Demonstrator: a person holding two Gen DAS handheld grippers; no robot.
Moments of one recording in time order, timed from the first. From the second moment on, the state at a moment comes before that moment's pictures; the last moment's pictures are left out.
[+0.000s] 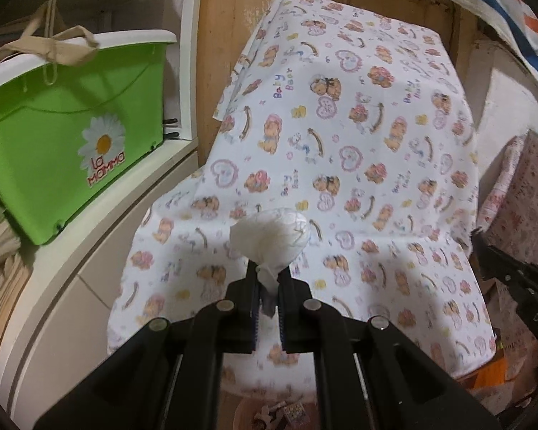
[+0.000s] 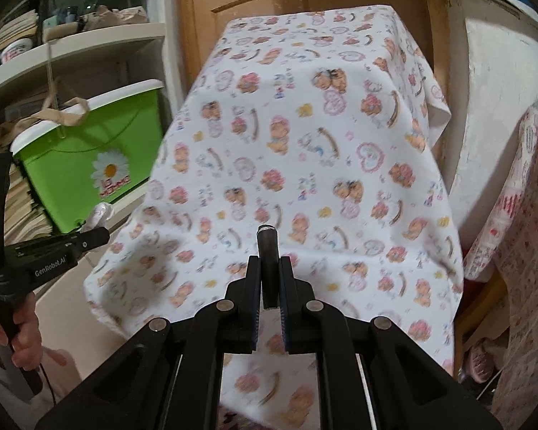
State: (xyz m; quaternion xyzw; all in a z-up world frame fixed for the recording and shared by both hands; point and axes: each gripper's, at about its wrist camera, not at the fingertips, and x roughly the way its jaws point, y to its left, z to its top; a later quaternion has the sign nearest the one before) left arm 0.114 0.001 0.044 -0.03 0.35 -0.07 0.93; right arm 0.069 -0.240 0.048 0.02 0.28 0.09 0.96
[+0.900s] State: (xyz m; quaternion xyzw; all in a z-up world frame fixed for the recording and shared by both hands) left arm 0.028 -0.001 -0.012 -0.04 0.47 -0.19 0.86; right arm -0.020 -0.173 -0.007 0.01 0.37 0.21 0.91
